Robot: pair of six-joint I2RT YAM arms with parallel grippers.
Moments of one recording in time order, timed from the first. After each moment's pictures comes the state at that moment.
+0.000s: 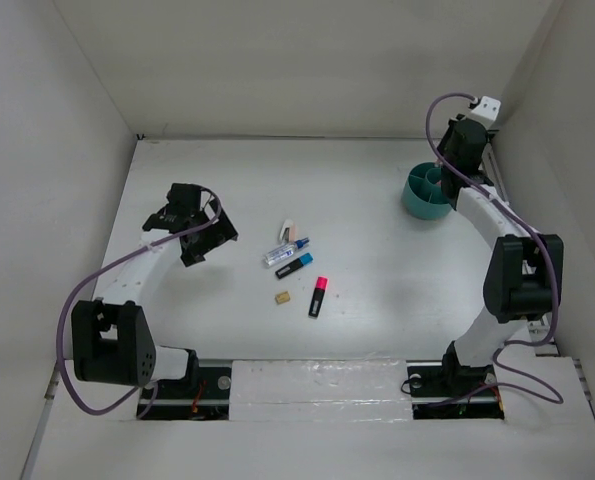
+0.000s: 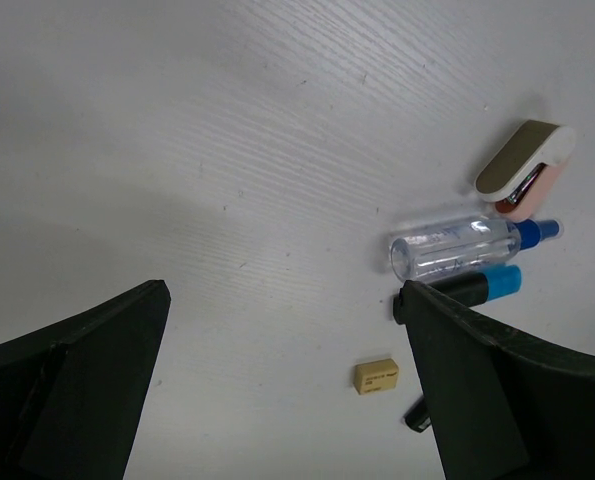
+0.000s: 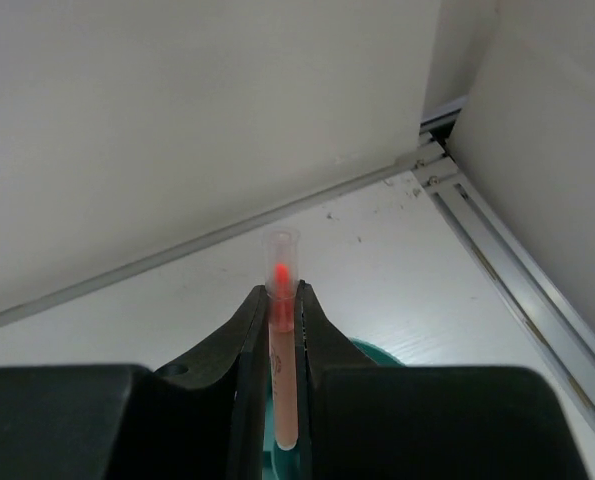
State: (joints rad) left arm -0.12 1.32 0.95 -0.65 0.01 -0.64; right arm 0.03 1.70 1.31 0.29 0.39 0.19
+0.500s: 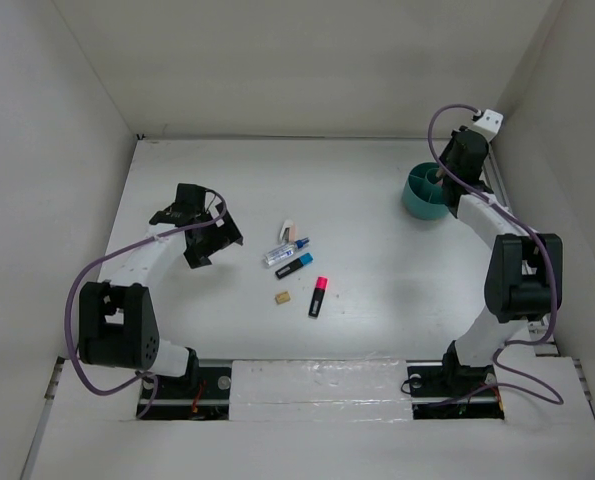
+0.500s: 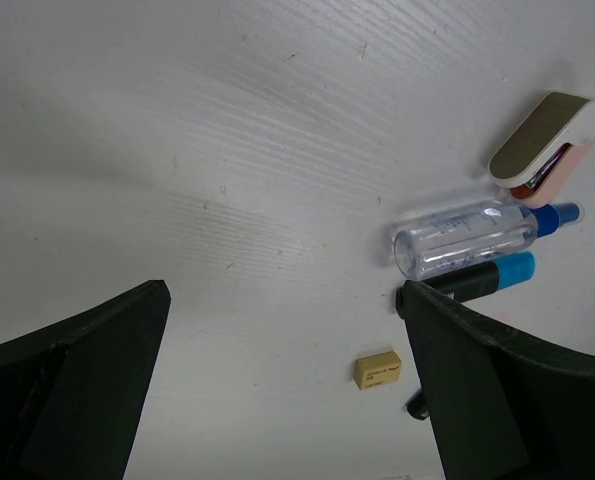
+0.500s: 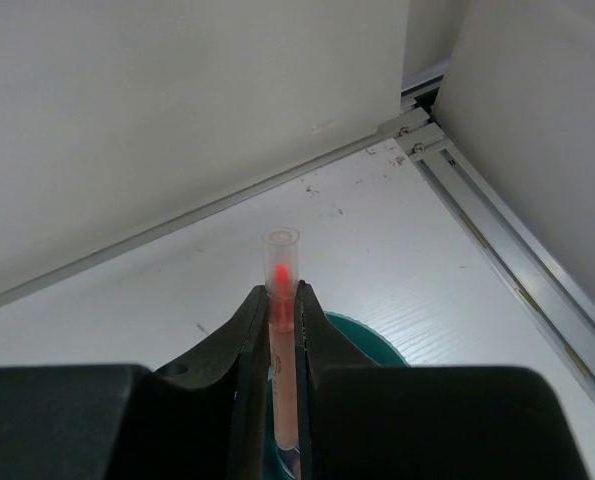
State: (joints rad) left arm -0.12 1.41 0.95 -0.63 0.09 -0.63; right arm 0.01 1.70 1.19 0.36 0.39 0.22
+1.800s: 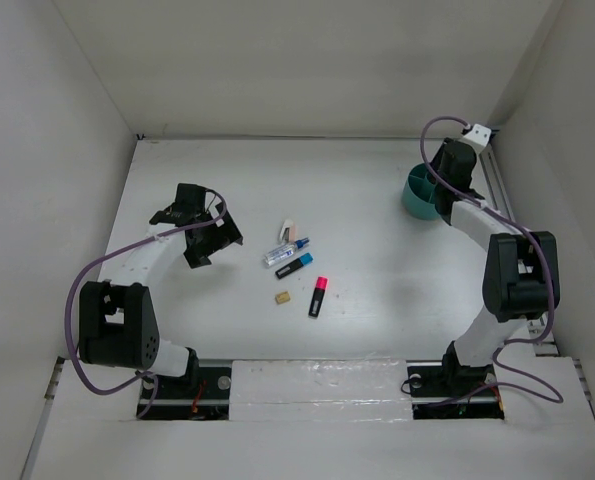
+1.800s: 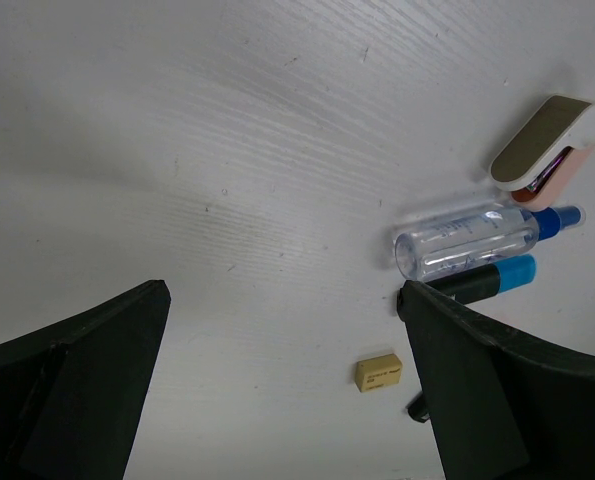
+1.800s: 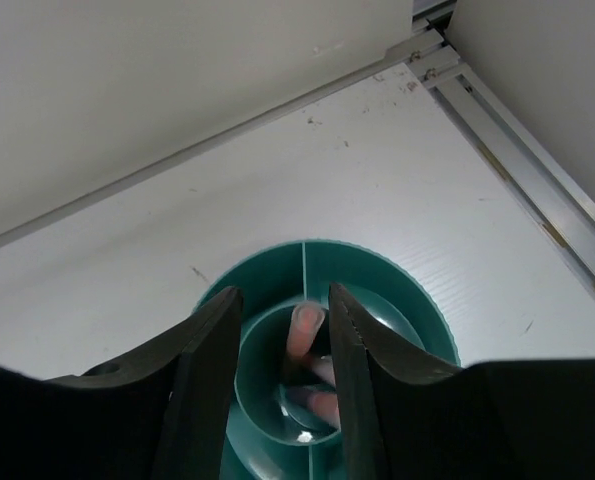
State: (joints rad) left arm -0.12 1.42 0.95 -0.63 0.08 -0.63; right arm 0.04 1.71 1.12 0.34 0.41 0.28
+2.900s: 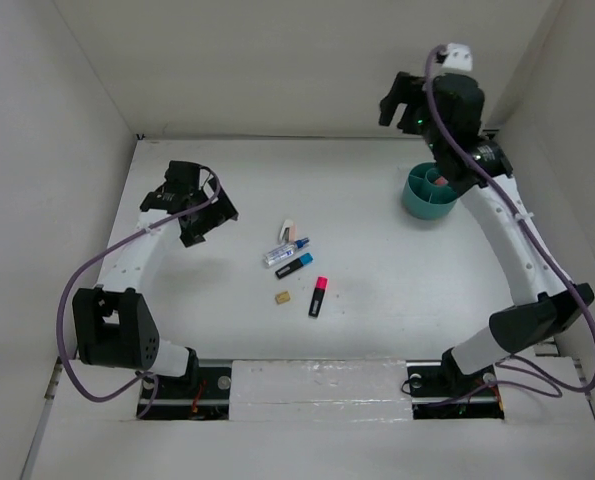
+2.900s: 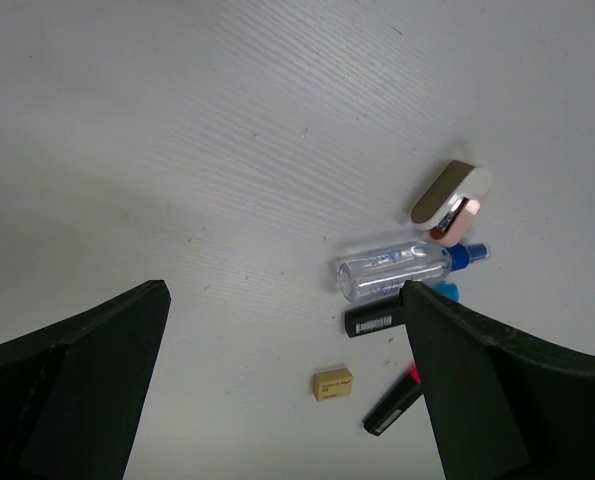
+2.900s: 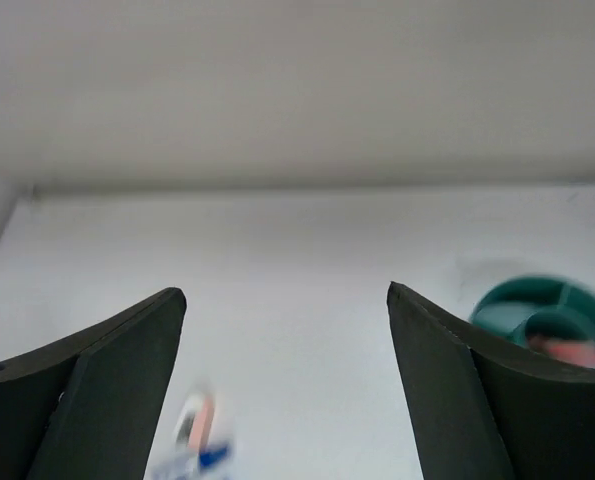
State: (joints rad) left arm -0.12 1.41 1.15 -0.72 0.02 -0.65; right arm 0.33 1.52 1.81 -0.40 0.25 0.28
